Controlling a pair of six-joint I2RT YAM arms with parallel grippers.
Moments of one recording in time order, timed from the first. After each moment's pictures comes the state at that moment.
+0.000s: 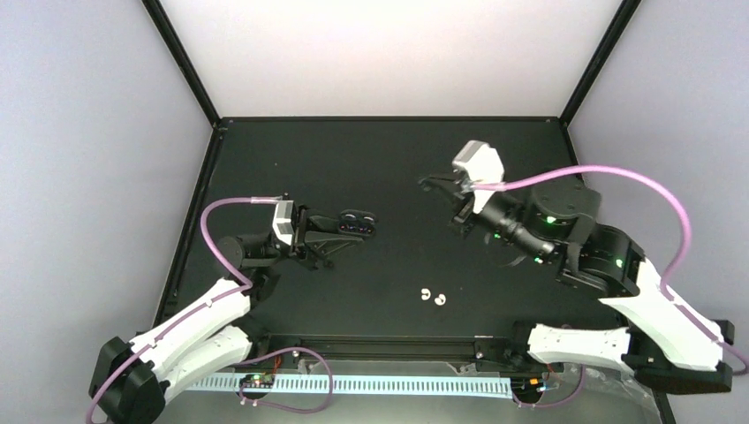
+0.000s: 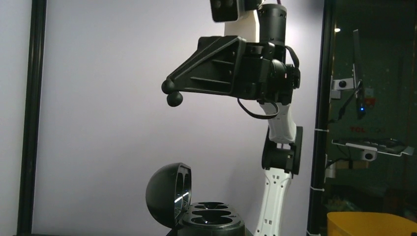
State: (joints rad) left arm -0.61 0.86 0.48 1.07 0.81 -0.61; right arm 1.07 0.95 1.54 -0.65 0.25 -0.12
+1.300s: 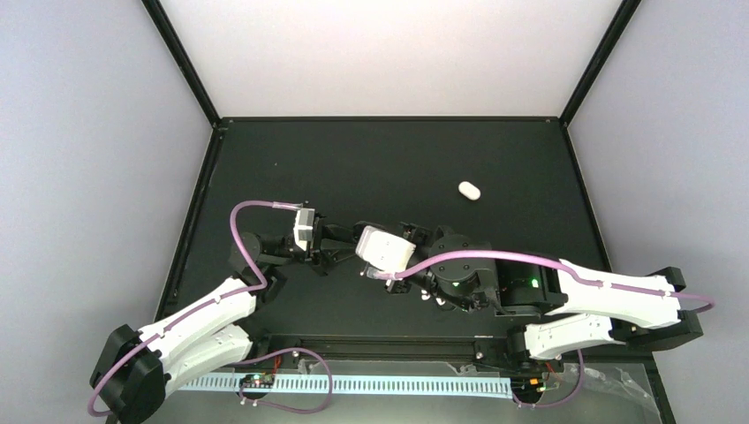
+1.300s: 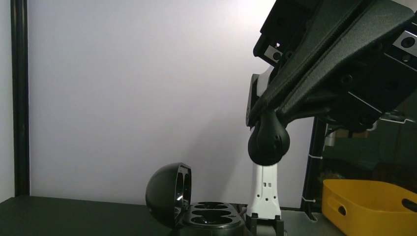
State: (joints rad) left arm -0.65 0.90 0.42 1.01 0.84 -0.50; right arm 1.53 1.14 1.42 -0.54 0.54 -0.37
